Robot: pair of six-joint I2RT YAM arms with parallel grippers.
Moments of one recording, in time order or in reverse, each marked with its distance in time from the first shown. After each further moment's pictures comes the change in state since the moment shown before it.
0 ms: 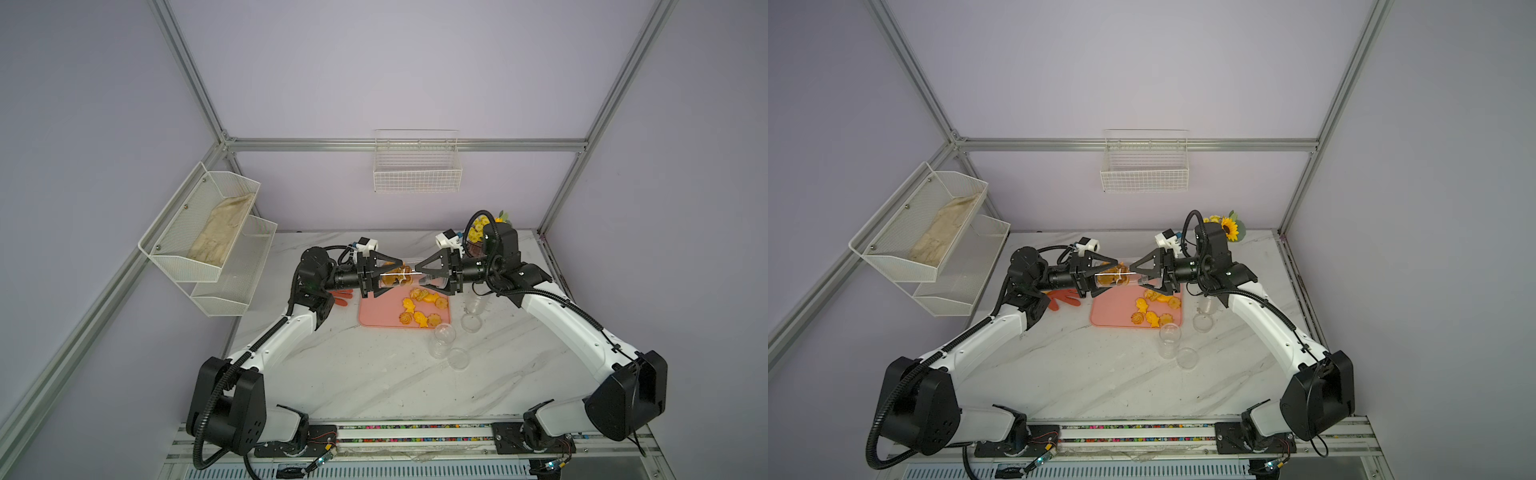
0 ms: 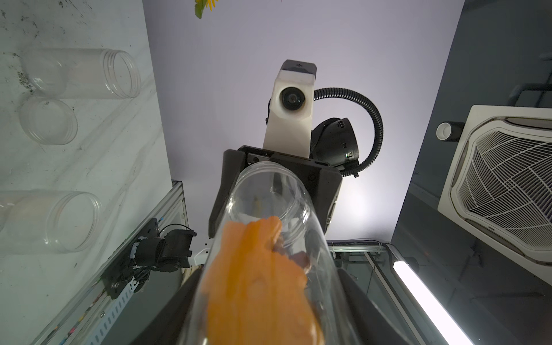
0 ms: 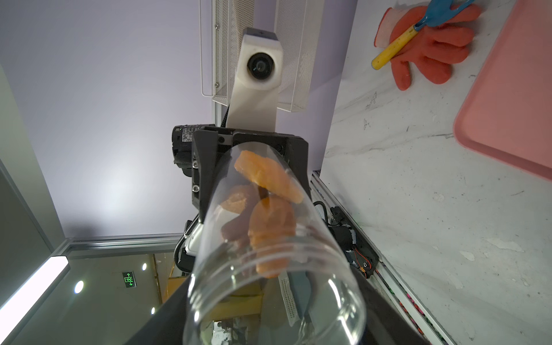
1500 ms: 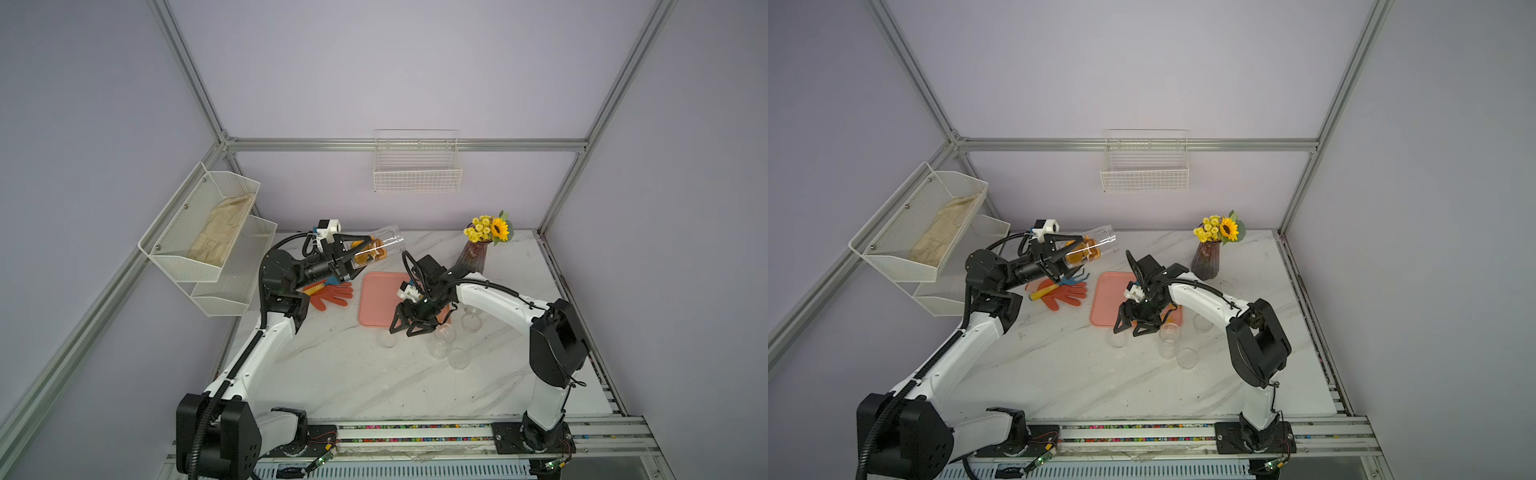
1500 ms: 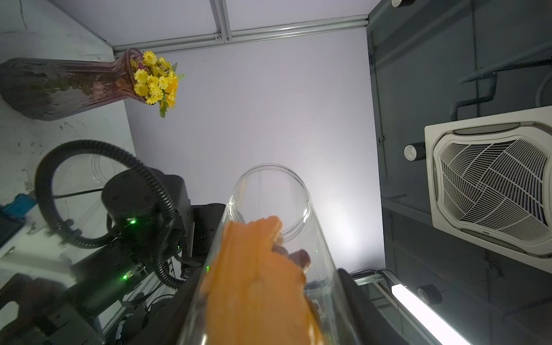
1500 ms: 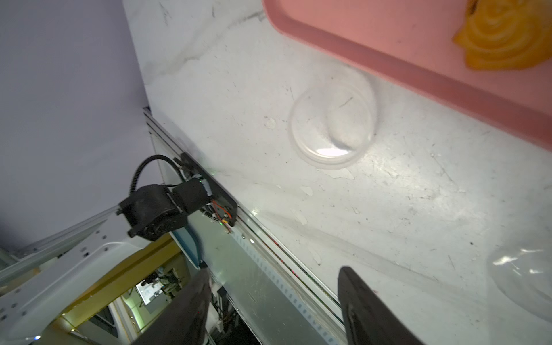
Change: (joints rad) left arm 0.171 -0.142 0.000 0.078 -0.101 -0.044; right arm 0.298 0.455 0.214 -0.694 0.419 -0.556
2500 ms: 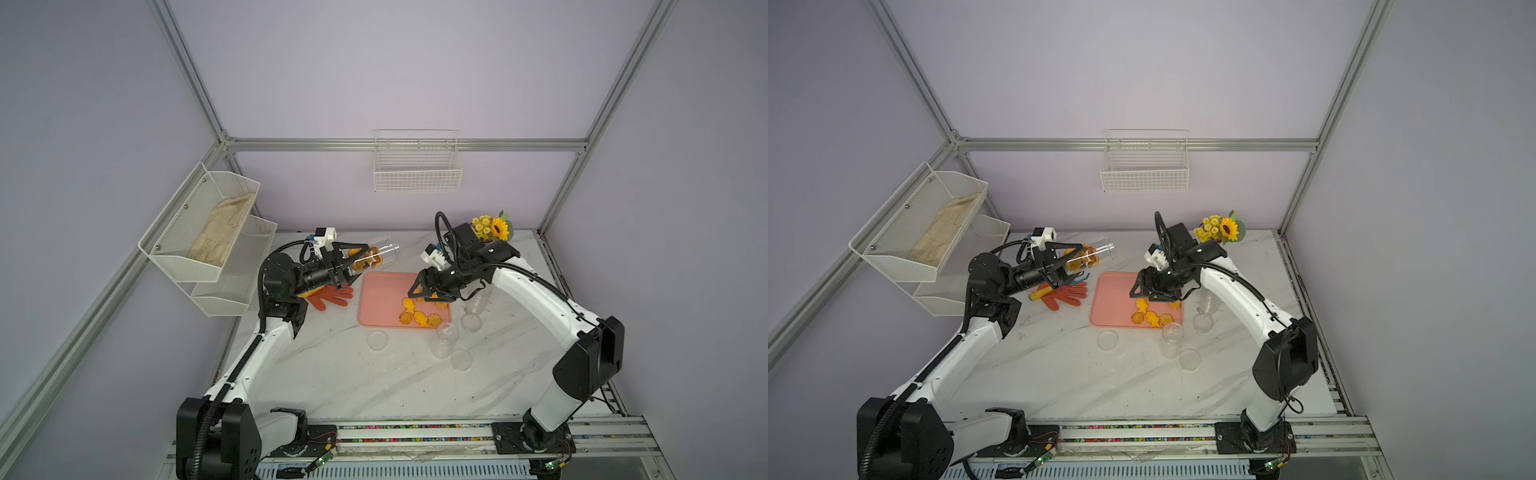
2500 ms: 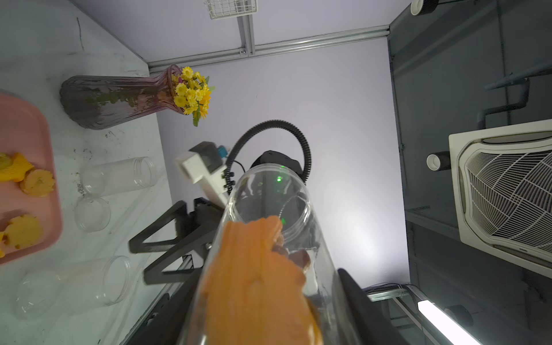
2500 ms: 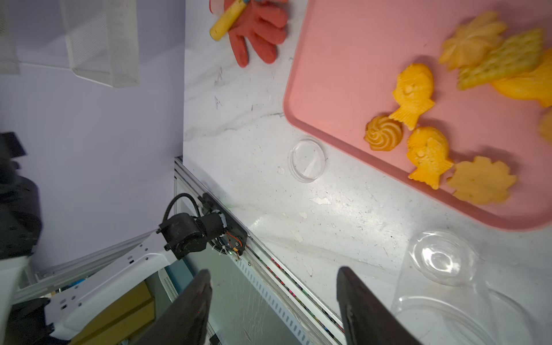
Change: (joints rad) left arm 0.027 -0.023 -0.077 -0.113 -0.003 0.163; right arm -0.204 -0.232 0.138 -0.069 0.030 -0.014
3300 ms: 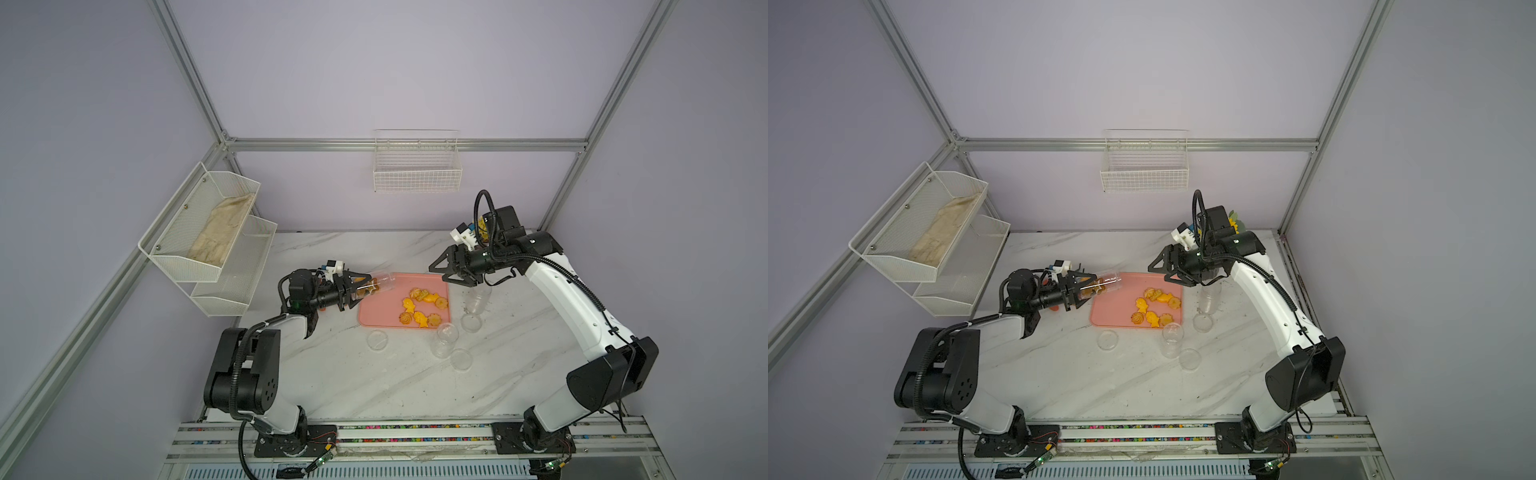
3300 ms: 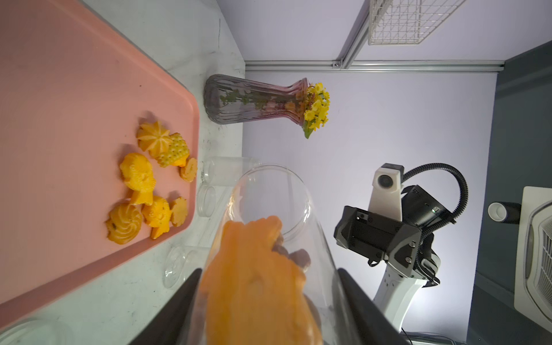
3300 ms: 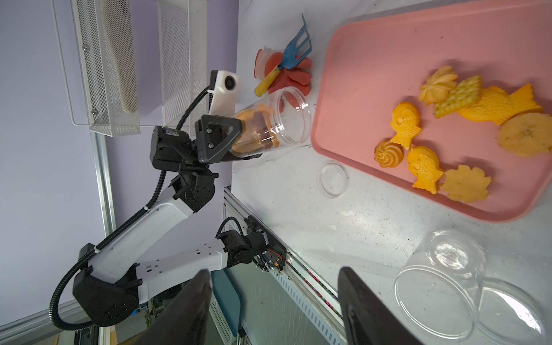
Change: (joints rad) left arm 0.051 0.391 -0.192 0.154 0.029 0.243; right arm -0.150 -0.066 0.051 -0.010 -0.147 0.077
